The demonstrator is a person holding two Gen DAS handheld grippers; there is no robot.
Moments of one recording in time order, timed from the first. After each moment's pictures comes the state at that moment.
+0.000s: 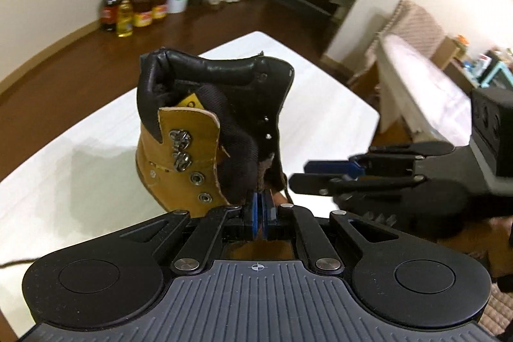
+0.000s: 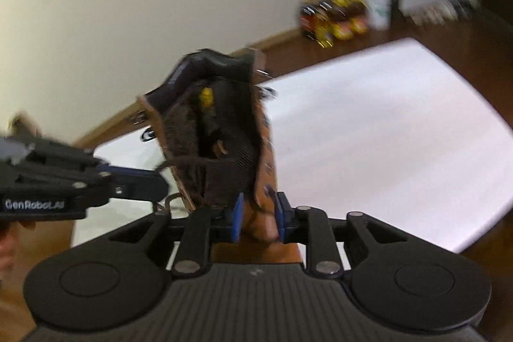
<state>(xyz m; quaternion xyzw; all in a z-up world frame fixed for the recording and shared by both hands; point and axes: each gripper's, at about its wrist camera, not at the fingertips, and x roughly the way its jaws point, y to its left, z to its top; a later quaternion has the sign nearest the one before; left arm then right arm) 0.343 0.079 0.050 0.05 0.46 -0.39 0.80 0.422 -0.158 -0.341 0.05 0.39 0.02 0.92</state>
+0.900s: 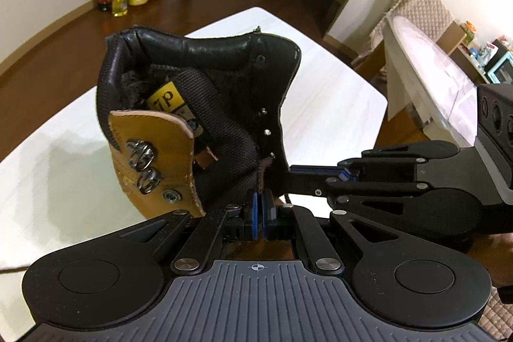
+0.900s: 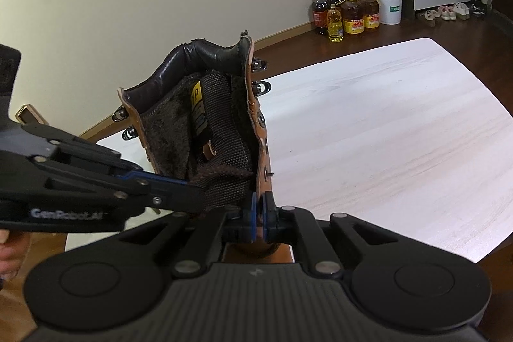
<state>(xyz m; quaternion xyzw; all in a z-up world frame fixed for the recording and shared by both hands) 0.358 0.048 0.030 0.08 0.50 -0.40 0.77 0.405 -0.212 -0.351 0.10 0.40 0.05 0.91</state>
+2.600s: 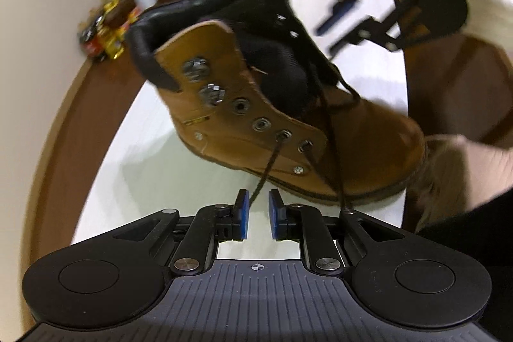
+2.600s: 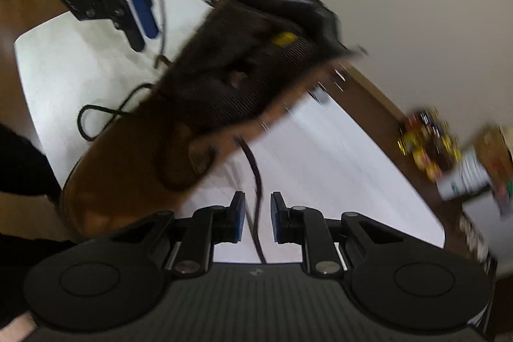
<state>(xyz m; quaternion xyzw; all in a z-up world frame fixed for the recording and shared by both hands) 0.322 0.080 0.023 0.35 0.41 -0.41 0.73 0.385 -0.195 -0.347 -0.41 0.36 0.26 0.80</state>
